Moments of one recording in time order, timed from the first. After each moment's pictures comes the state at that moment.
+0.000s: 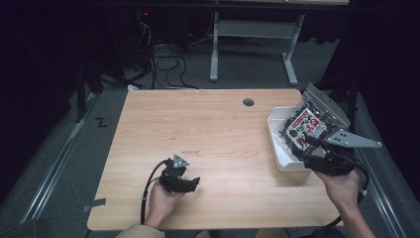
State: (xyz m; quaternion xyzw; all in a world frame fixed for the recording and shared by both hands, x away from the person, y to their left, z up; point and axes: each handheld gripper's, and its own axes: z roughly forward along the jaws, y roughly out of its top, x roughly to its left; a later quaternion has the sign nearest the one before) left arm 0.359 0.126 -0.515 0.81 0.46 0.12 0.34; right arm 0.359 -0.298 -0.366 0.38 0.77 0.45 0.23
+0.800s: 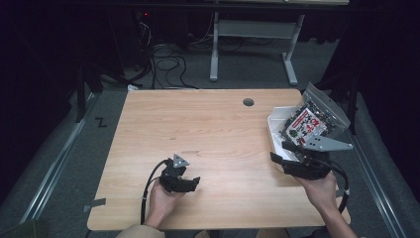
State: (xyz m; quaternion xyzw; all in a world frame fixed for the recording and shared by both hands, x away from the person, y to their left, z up) left arm 0.359 0.126 -0.514 0.81 0.46 0.12 0.35; right arm 0.359 -0.254 -0.384 0.35 0.79 0.46 0.19
